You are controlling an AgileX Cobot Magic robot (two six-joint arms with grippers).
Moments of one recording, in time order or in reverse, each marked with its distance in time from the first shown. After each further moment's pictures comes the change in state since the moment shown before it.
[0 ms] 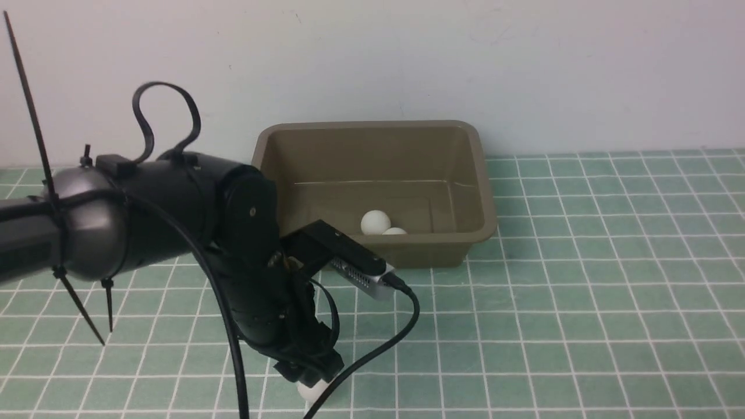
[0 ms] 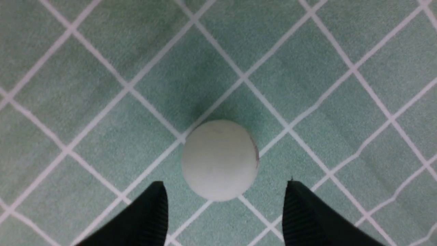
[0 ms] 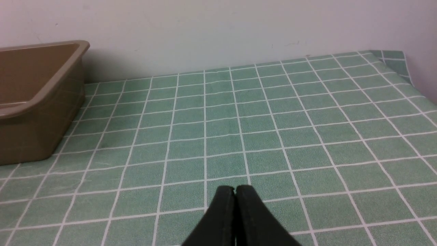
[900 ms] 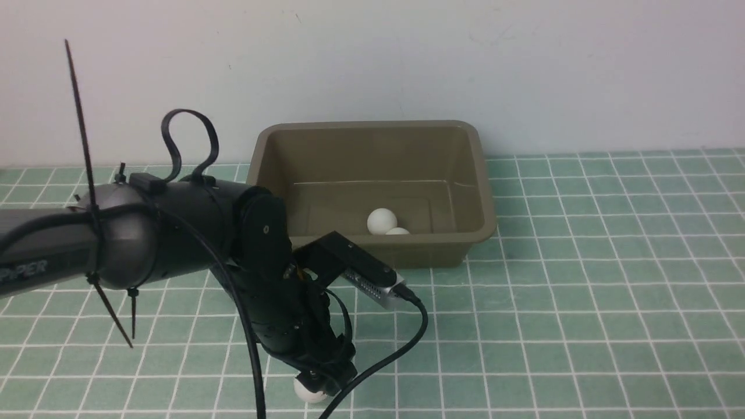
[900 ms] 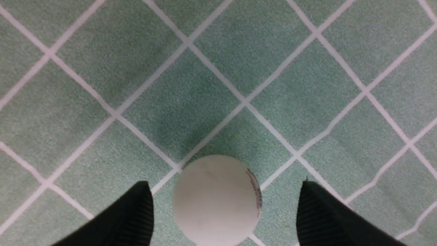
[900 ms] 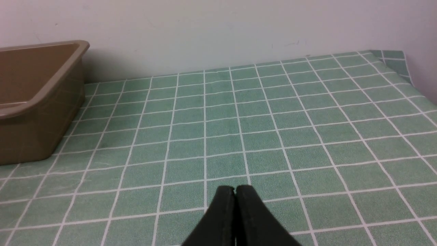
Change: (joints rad) right arm 0.000 0.000 0.000 0.000 0.000 0.000; left arm 0.000 0.061 0.007 -0.042 -0.070 0.042
